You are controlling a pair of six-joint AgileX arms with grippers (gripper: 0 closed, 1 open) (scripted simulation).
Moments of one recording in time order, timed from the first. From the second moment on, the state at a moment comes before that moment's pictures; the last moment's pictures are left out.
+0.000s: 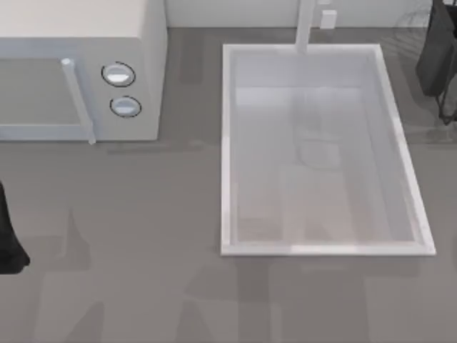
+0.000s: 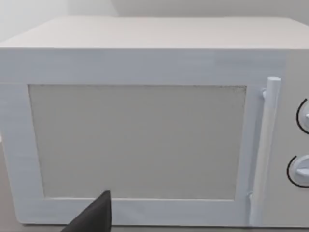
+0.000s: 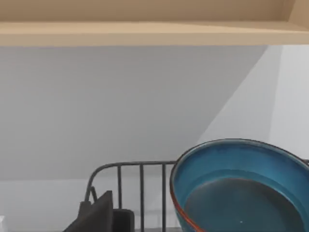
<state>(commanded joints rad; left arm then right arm) 0.00 0.00 0.00 0.00 0.00 0.00 -0.22 1.13 0.62 0.52 -0.14 0.01</state>
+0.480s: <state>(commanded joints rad) 0.00 0.00 0.00 0.00 0.00 0.00 -0.08 0.61 0.36 0.30 -0.13 0.01</state>
